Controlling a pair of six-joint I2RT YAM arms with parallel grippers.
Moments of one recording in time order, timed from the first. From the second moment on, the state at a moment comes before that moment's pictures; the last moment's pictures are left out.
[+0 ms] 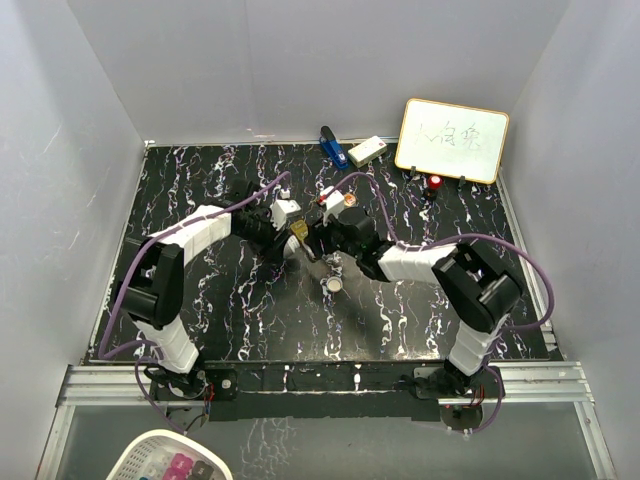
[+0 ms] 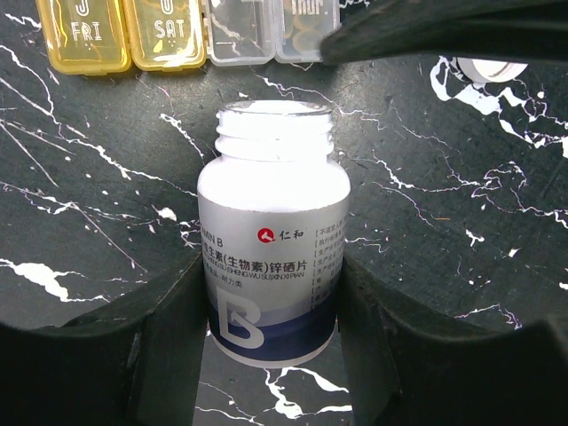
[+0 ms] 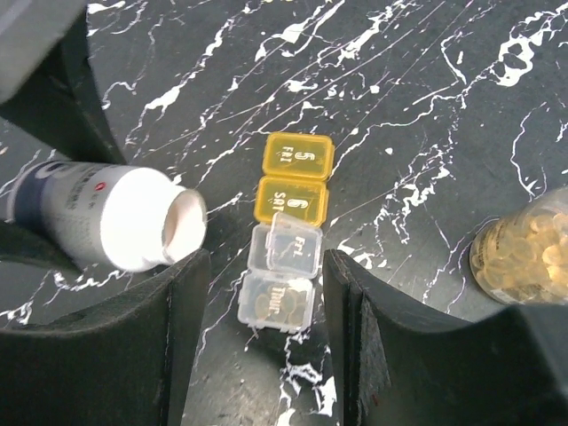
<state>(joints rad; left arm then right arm) -0.35 1.73 1.14 -0.59 0.54 0.57 0.69 1.74 0.87 0.51 -0.07 0.10</state>
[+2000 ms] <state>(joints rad) -0.35 1.82 1.27 -0.67 0.55 0.55 0.69 1.87 0.93 0.54 -0.03 0.08</state>
